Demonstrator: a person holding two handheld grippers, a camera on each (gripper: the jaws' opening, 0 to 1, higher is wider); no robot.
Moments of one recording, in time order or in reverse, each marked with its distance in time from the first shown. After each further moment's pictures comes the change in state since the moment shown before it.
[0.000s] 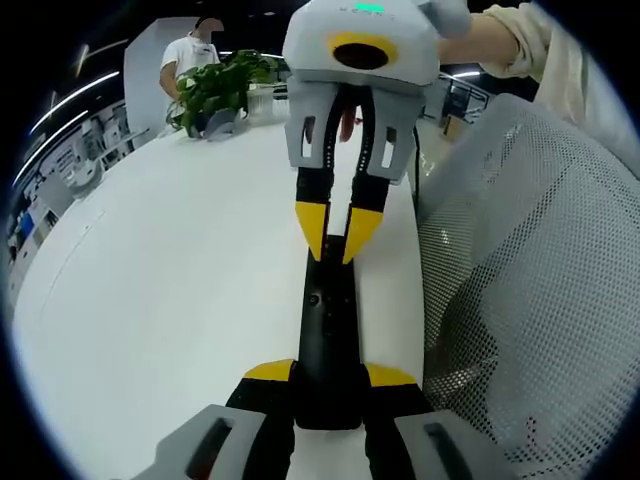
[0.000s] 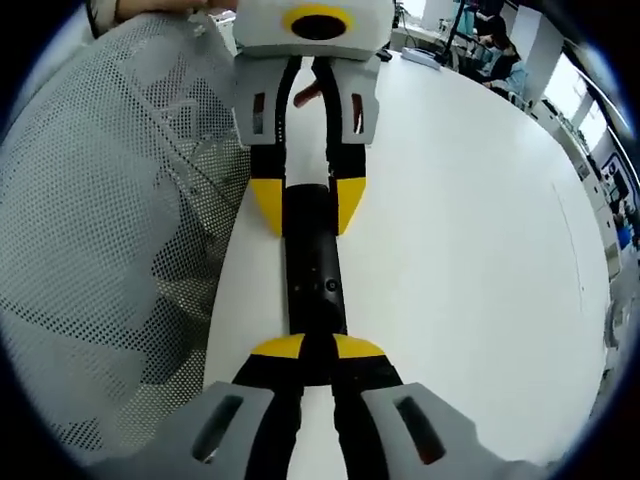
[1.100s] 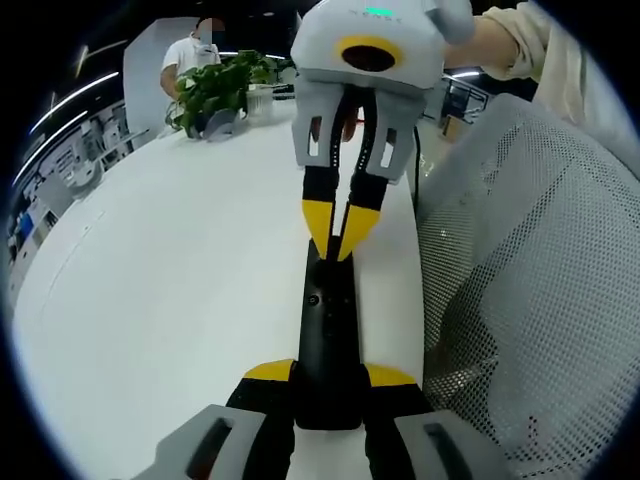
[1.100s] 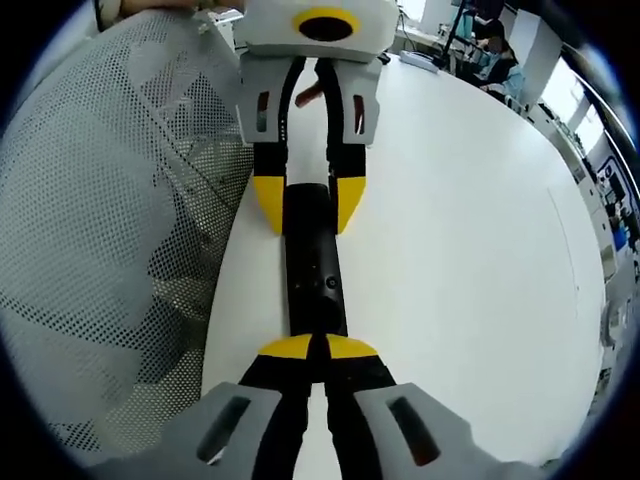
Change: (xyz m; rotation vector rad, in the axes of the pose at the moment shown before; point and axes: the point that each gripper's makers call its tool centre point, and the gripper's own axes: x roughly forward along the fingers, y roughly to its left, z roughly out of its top) left arm 0.000 0.000 0.000 0.000 -0.003 -0.001; right arm -0.002 0.000 -0.003 0.002 -0.024 -0.035
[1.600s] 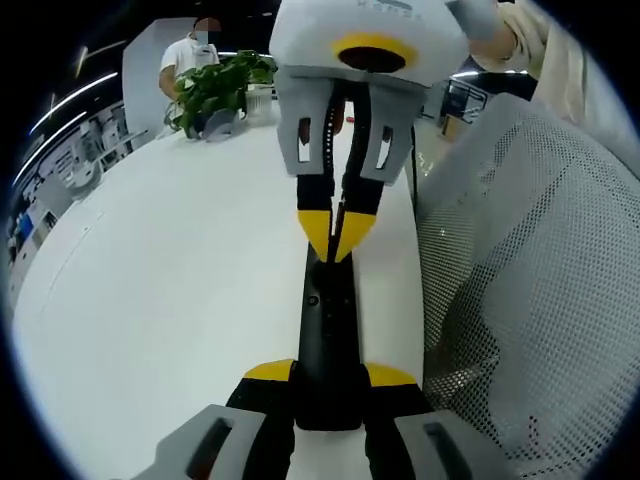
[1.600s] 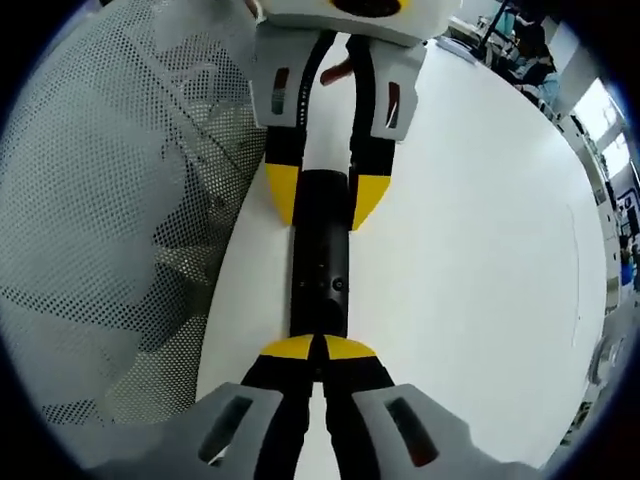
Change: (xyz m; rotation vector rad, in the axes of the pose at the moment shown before) left arm 0.000 0.000 0.000 0.003 0.001 -0.002; right arm 0.003 -0.002 0.001 -0.099 0.151 0.071
